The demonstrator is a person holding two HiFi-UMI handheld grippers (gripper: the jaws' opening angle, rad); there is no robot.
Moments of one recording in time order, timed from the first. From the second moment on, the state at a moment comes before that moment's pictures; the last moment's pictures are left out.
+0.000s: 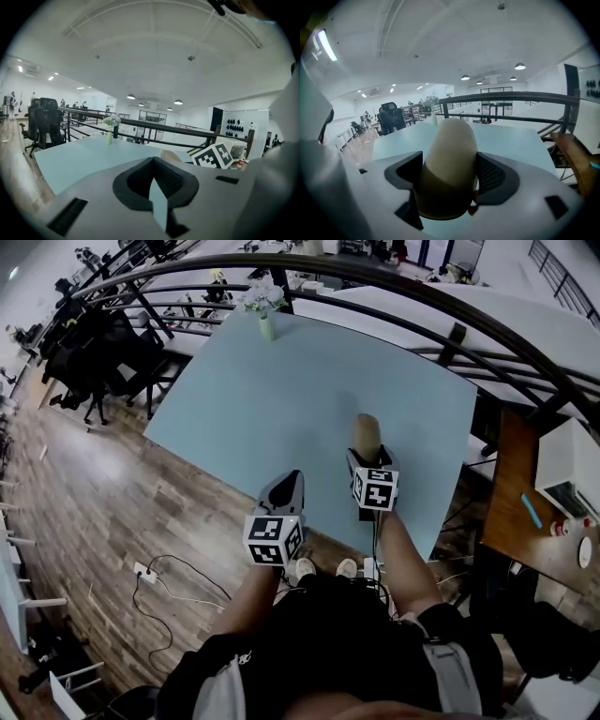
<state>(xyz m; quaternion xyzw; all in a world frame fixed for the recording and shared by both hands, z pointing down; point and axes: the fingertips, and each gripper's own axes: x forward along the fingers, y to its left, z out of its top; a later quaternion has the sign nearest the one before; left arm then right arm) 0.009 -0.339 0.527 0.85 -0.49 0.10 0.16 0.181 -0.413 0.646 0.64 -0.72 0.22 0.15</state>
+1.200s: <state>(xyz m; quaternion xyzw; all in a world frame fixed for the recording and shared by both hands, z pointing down) -0.041 -0.332 0.548 0.82 -0.53 0.10 0.18 0.135 -0.392 0.761 0.57 -0.71 0.27 0.33</state>
